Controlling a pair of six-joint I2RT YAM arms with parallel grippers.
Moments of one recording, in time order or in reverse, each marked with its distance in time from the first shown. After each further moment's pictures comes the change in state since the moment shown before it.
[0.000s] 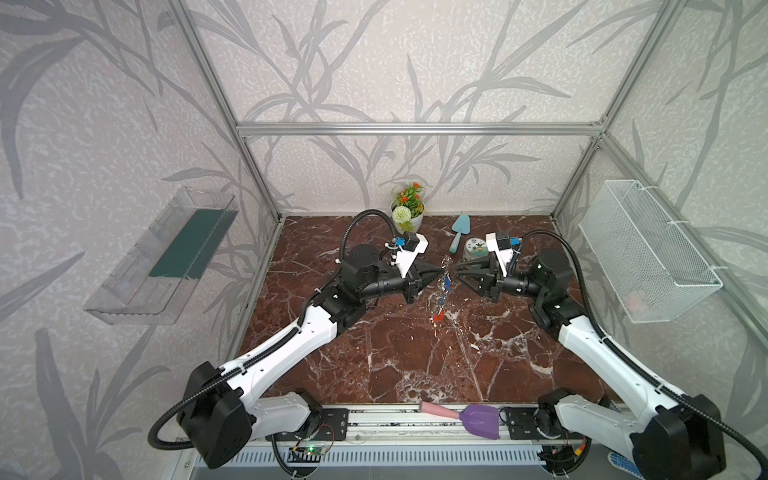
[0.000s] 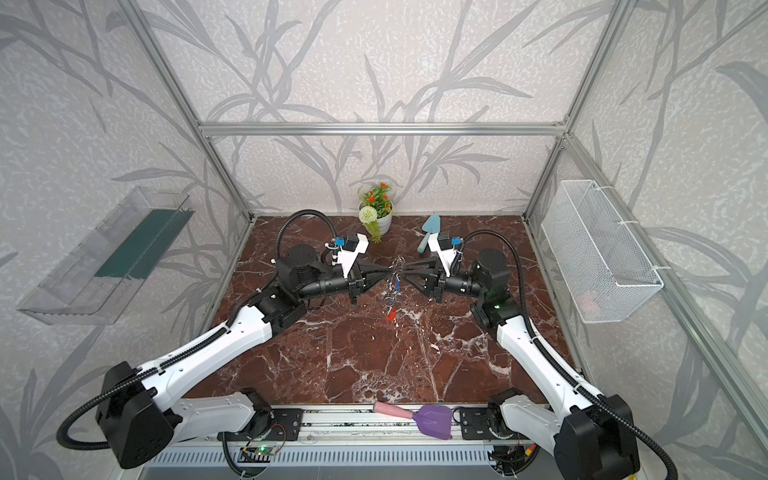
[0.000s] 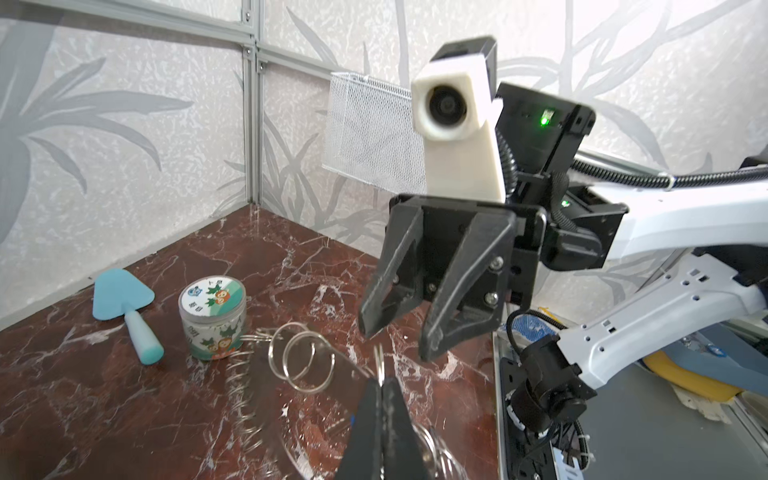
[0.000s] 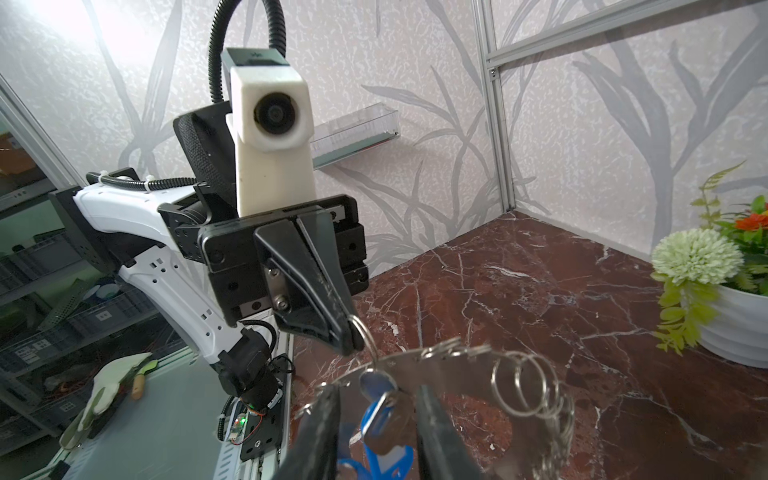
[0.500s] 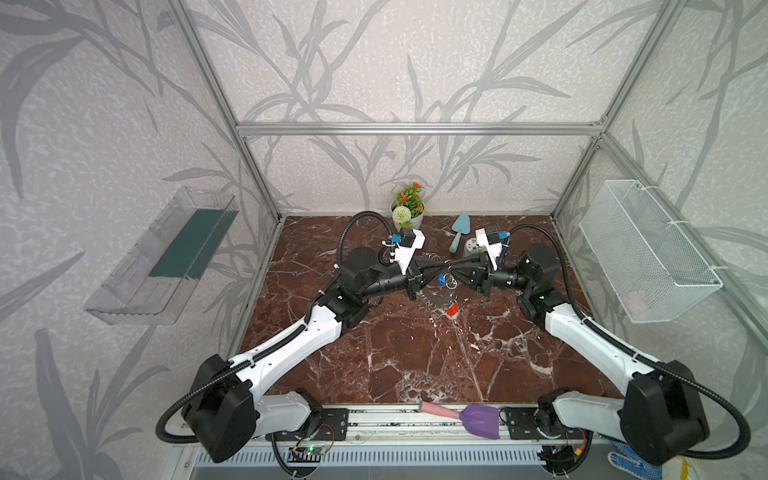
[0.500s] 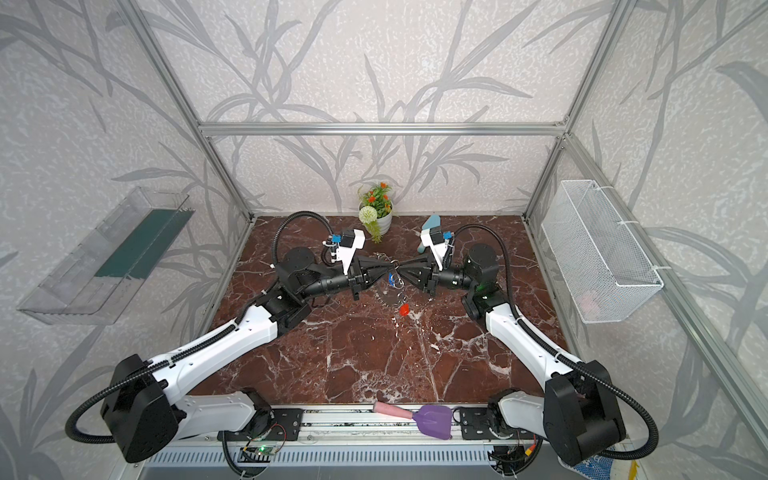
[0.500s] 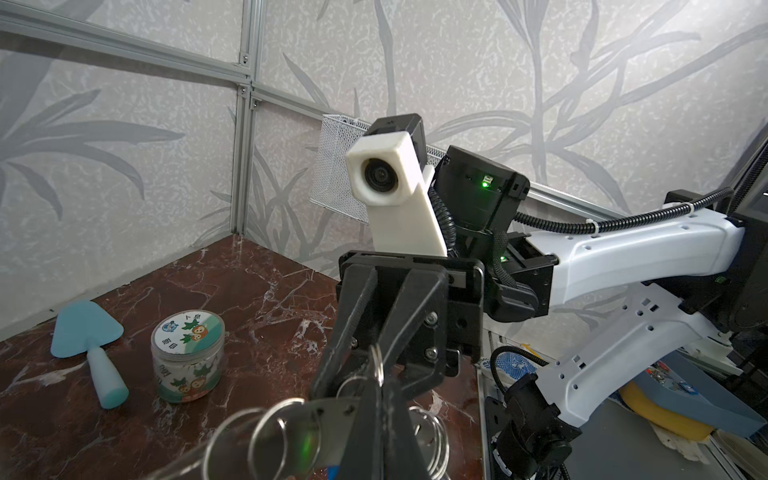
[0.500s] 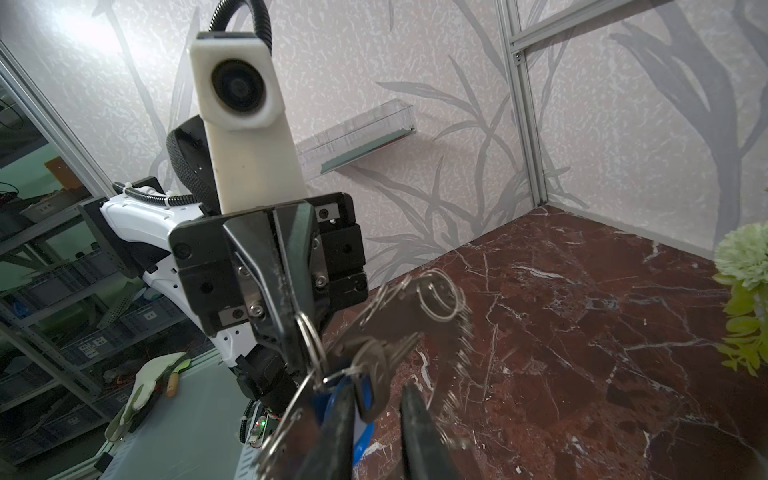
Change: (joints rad) left arm 0.001 0.031 -0.037 0.179 0.015 -0.101; right arm 0.023 0.143 0.017 0.180 -0.046 0.101
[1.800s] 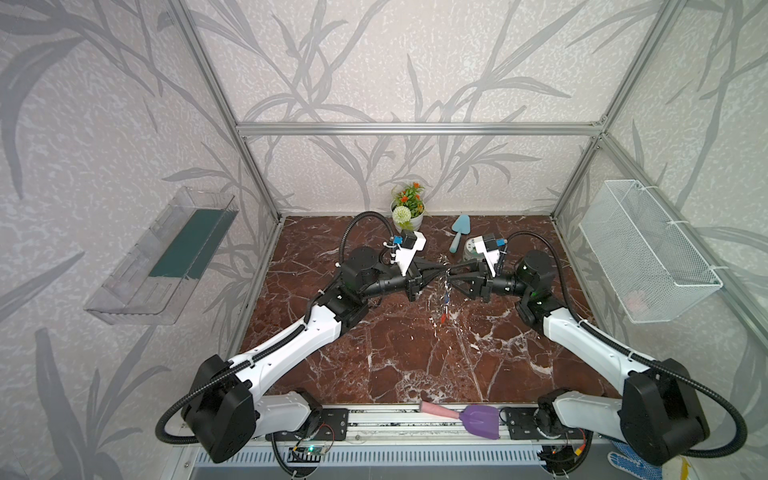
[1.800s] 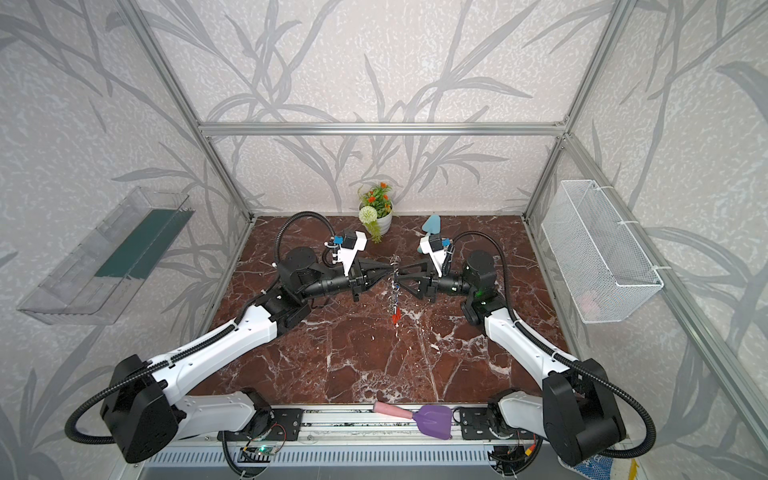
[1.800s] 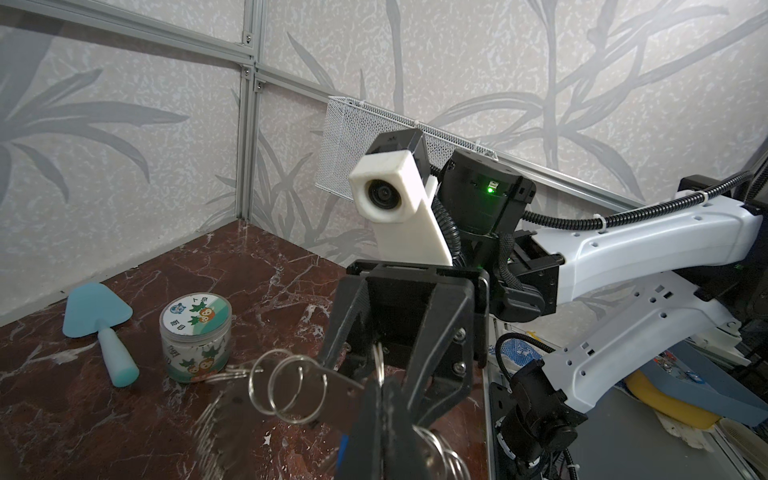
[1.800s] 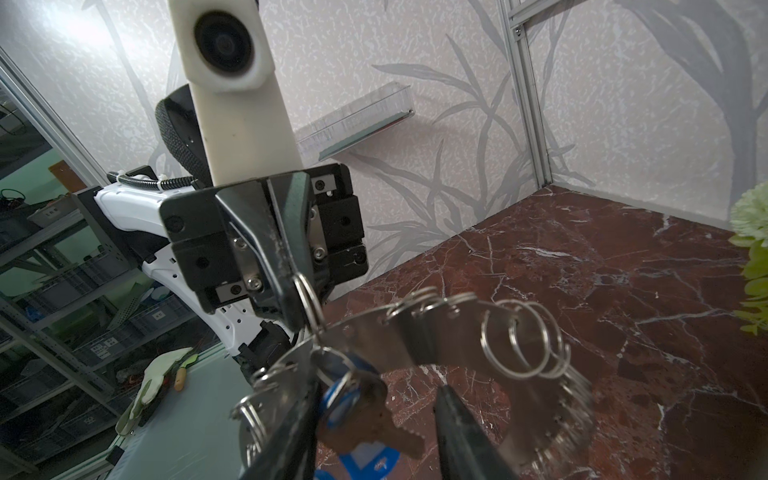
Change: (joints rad) left arm 0.006 -0.003 0.003 -0.062 -0.002 0.039; right arm 0.005 0.003 -0.074 0.046 -0.013 0.014
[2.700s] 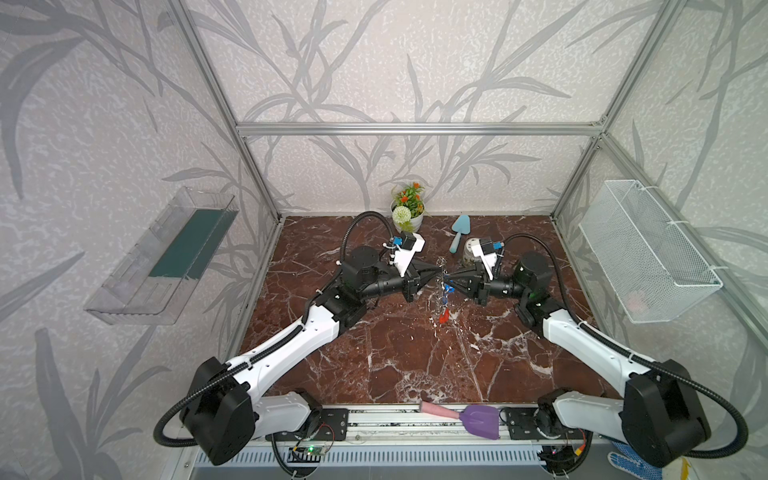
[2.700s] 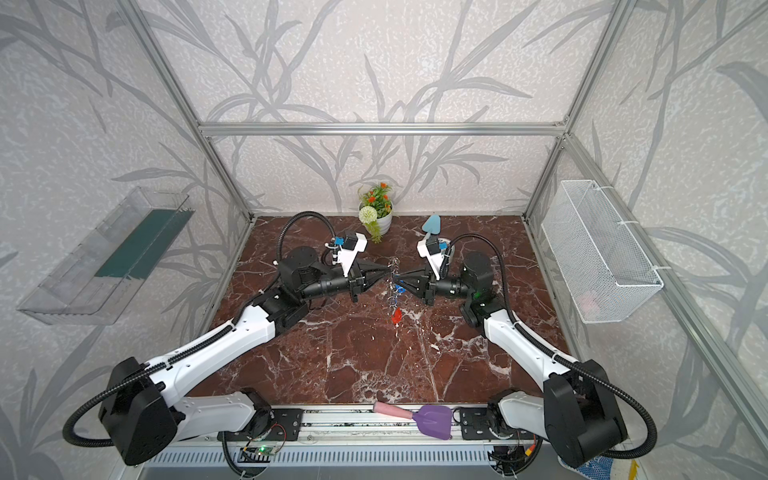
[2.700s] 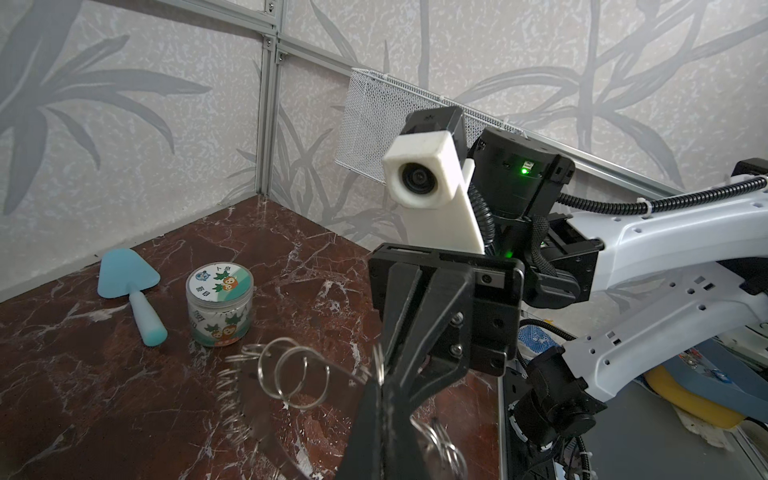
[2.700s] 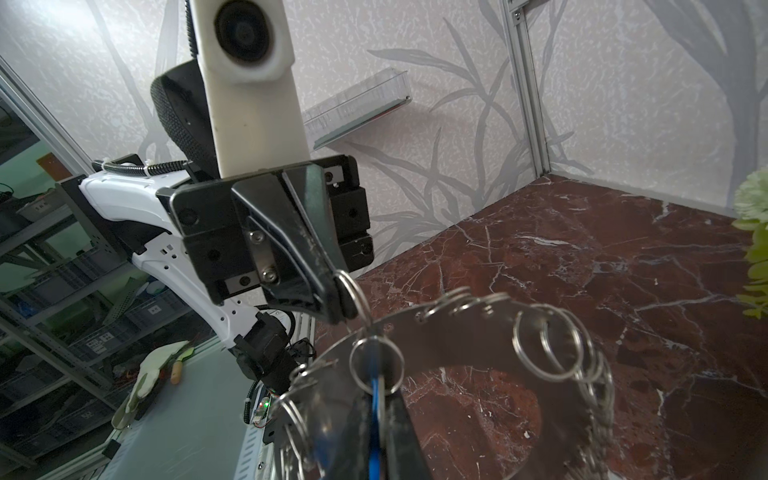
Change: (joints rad) left arm 0.023 -0.016 0.002 -0.103 -0.031 0.042; right arm 0.011 -0.023 -0.006 -0.075 0.026 -0.064
